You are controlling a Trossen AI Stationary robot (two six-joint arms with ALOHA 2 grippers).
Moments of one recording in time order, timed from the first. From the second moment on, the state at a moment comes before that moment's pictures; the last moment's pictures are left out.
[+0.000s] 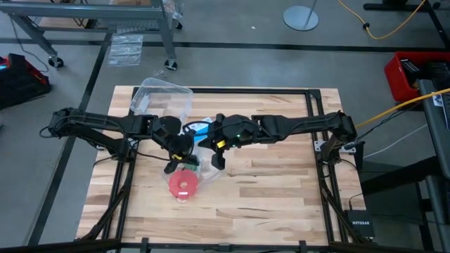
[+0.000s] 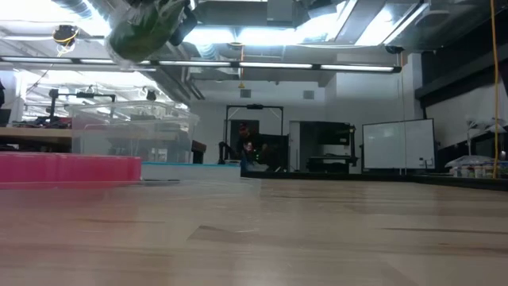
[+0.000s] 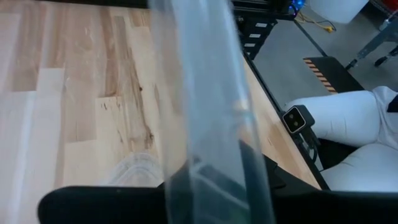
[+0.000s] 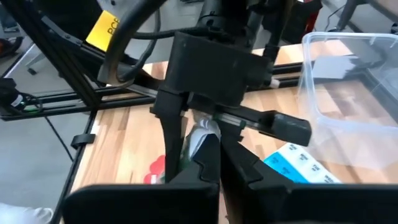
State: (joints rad) left arm -0.05 1.16 0.91 -0.37 0.37 -0.03; right arm 0.10 1.80 1.80 -0.45 0.08 0.18
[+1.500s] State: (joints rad) left arm -0.03 1.16 0.90 -0.08 0.30 0.07; right arm 0.10 1.78 1.81 -0.60 -0.14 0.20
